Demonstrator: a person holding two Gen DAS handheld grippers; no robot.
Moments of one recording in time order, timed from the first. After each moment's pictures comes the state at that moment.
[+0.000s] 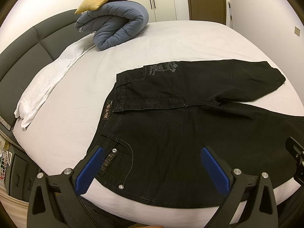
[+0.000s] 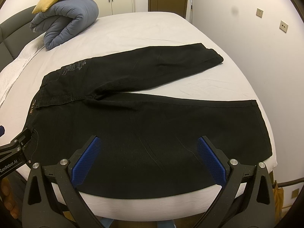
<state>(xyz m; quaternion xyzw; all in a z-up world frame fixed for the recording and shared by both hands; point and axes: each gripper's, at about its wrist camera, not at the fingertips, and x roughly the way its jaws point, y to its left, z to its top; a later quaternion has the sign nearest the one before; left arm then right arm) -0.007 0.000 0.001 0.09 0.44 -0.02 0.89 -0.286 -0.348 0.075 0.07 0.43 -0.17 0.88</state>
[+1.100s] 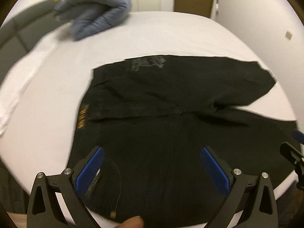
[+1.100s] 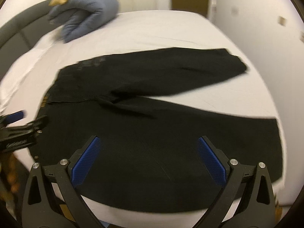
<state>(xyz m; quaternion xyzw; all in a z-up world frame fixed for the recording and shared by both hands) 0.070 0.017 -0.019 0.04 0.48 -0.13 0.86 -0.235 -0.356 0.075 0.06 0.44 -0.06 0.89</state>
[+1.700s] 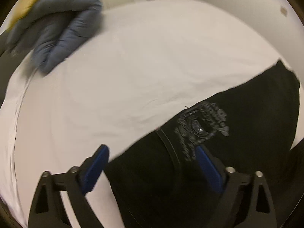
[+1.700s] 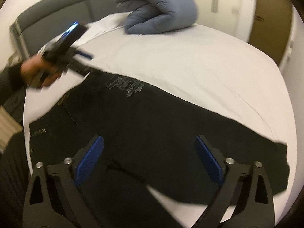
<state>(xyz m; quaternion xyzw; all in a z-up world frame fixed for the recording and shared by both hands) 0.350 0.026 -0.043 0.19 0.52 -0.20 0.81 -0.029 -0.387 0.090 -0.09 0.42 0.21 0.88</state>
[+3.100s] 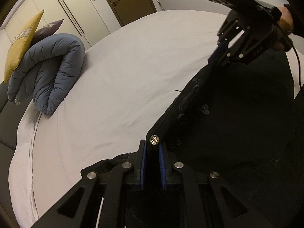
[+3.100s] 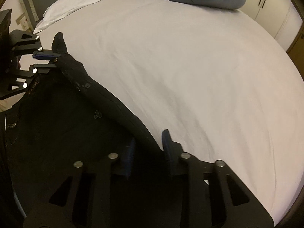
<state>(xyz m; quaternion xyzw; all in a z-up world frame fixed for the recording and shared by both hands) 0.274 0.020 -0.052 0.30 0.38 -0.24 0.84 0.175 -0.325 0.029 -0.19 0.51 0.29 0.79</state>
